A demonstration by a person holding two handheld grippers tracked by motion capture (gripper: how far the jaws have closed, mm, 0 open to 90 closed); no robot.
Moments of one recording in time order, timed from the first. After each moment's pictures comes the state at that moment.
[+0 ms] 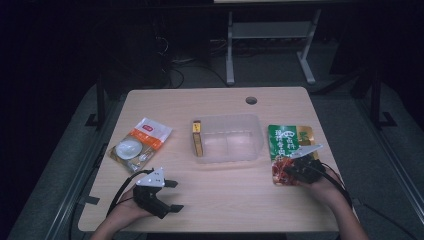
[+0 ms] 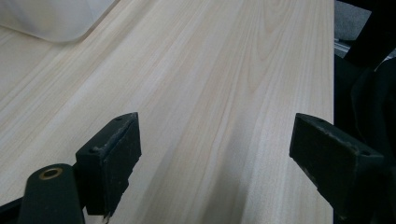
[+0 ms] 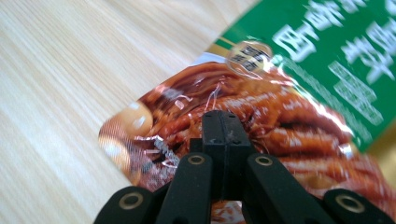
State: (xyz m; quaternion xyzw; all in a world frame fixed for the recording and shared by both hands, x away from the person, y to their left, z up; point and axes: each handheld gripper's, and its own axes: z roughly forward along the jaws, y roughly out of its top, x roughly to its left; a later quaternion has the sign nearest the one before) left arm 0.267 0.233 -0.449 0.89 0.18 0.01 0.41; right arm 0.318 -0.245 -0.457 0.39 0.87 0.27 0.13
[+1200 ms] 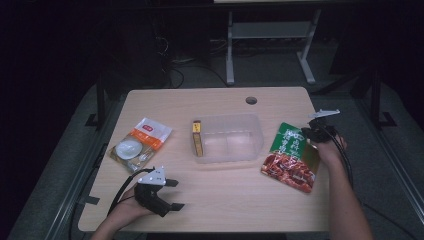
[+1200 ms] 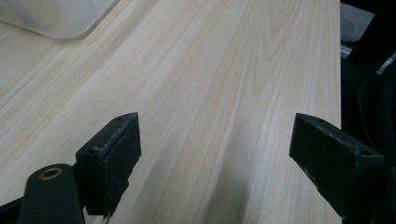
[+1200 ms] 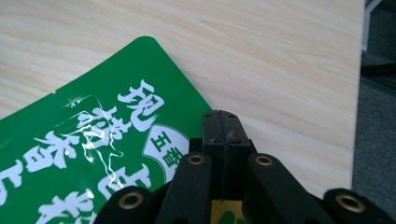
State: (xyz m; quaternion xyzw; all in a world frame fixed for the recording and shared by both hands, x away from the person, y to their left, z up) left arm 0.272 0.232 -0.451 0.89 0.19 0.00 0.41; right arm 0.439 -0.317 -0.462 0.52 0.77 0.29 0.23
